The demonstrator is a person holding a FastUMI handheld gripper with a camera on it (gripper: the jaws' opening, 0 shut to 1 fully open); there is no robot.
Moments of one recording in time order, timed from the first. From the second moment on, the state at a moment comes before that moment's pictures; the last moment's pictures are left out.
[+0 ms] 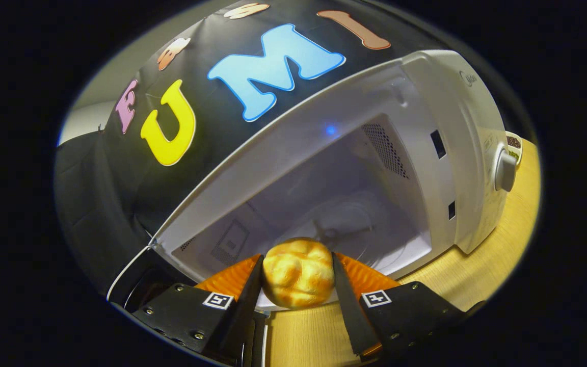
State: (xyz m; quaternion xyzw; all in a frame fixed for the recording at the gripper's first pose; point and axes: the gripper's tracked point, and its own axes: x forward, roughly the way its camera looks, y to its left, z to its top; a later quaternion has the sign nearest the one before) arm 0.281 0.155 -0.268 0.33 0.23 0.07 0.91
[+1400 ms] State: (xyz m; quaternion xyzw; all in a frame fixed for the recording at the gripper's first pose) arm 0.240 0.153 -0.199 0.23 0.18 0.08 0.95
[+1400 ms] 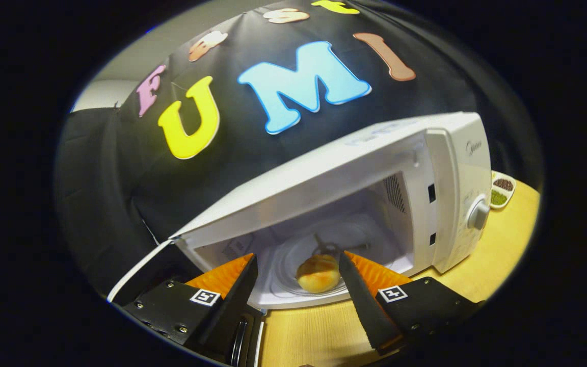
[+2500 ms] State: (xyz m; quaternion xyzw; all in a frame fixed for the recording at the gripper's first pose) arm -0.016 0.258 -0.044 0.10 0.09 0.31 0.94
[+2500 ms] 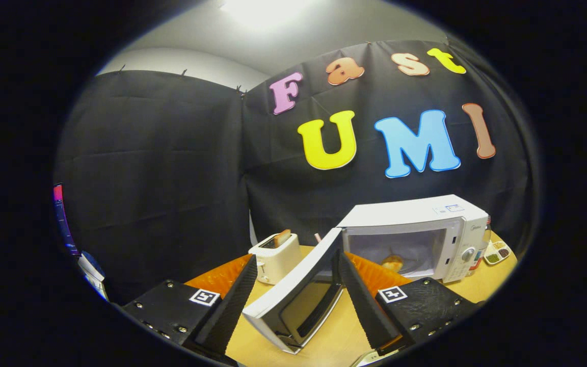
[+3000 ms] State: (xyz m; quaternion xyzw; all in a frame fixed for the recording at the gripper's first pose) arm -0.097 0.329 -0.056 0.06 0.11 0.40 0.91
